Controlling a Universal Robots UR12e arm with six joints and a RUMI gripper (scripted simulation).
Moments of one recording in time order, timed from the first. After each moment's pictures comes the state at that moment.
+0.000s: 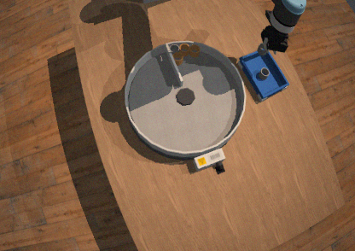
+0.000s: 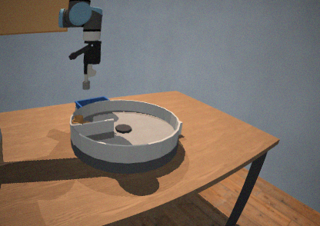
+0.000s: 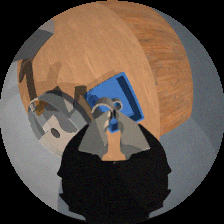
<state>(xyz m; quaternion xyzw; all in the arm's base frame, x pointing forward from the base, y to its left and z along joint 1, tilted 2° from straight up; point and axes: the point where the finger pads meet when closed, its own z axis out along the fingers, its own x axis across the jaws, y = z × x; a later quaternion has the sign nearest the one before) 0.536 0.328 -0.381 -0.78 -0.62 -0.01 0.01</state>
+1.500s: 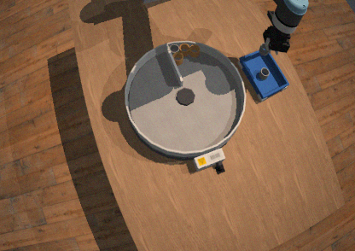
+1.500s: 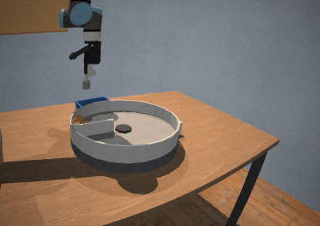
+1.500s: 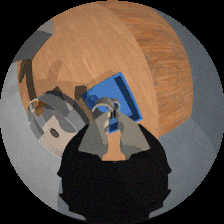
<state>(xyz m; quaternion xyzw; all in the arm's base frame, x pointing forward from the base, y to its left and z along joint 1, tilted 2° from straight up) 0.537 0.336 -0.381 -0.78 -0.62 -0.01 0.01</state>
